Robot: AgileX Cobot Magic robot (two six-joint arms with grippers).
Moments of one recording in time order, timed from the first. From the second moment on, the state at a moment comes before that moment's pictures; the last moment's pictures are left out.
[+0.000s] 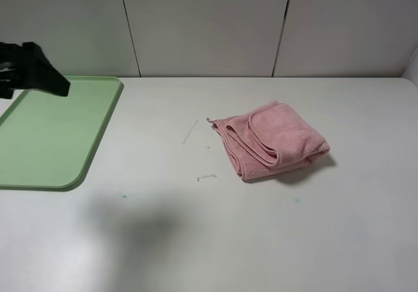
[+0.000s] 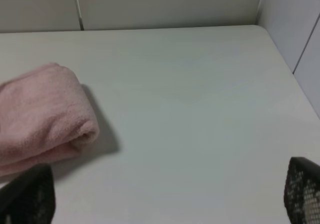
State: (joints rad) left arm -0.06 1.19 -0.87 -0.34 0.70 0.33; right arm 0.02 0.00 -0.50 -0.10 1.03 0.04
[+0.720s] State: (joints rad) left arm -0.59 1.77 -1.14 -0.35 0.46 -0.08; right arm 0.02 0.00 -0.50 -0.10 1.03 0.04
